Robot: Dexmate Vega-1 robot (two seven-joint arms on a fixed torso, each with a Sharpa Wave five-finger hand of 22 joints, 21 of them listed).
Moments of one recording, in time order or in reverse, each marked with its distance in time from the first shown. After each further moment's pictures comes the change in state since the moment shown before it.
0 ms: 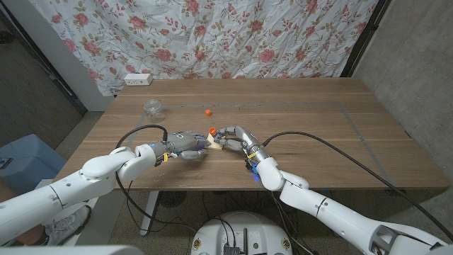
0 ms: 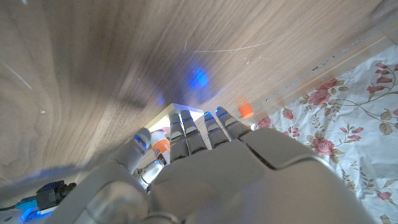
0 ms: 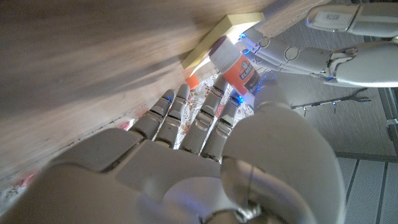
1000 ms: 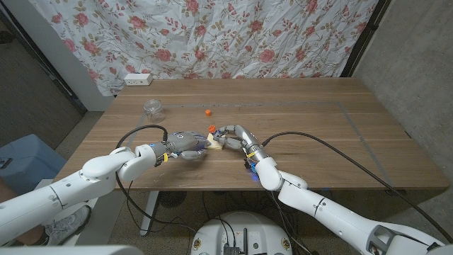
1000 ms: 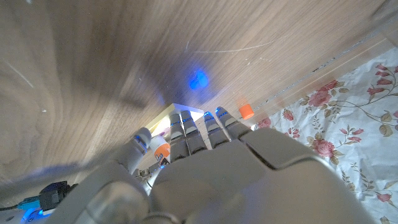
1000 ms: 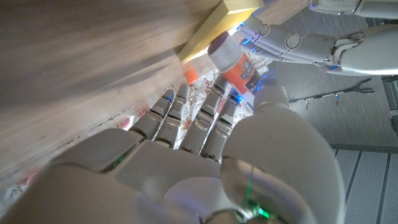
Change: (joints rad) left arm 0.004 0.001 0.000 -0.005 -0.007 0.000 -0.009; left_hand 0.000 0.000 0.004 -0.004 0.000 0.008 0.000 0.000 0.000 0.000 0.000 -0.002 0.000 0.002 0.002 0.000 0.000 0.000 0.000 0.000 0.000; right arm 0.000 0.020 0.010 0.009 0.005 0.013 -0.017; right_hand -0.005 0.005 -0.004 -0.004 -0.003 0.000 0.000 -0.002 0.000 0.000 0.000 0.000 0.000 0.000 0.000 0.007 0.001 0.000 0.000 0.000 0.000
